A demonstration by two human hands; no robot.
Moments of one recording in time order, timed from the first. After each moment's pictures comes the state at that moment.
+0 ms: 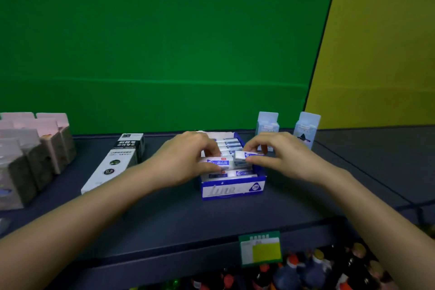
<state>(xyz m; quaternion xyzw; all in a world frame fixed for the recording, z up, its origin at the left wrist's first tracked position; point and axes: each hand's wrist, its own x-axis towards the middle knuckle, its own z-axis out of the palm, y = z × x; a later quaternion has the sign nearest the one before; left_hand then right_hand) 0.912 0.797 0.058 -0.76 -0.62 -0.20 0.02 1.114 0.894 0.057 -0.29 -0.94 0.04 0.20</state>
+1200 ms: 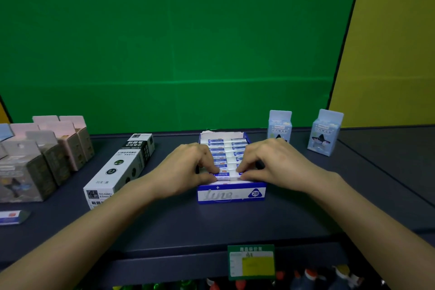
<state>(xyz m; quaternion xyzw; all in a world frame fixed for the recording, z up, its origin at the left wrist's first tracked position) 0.917 0.811 0.037 -0.74 -0.65 -0.21 -0.01 1.103 0.913 0.044 -0.20 -0.97 0.02 0.15</state>
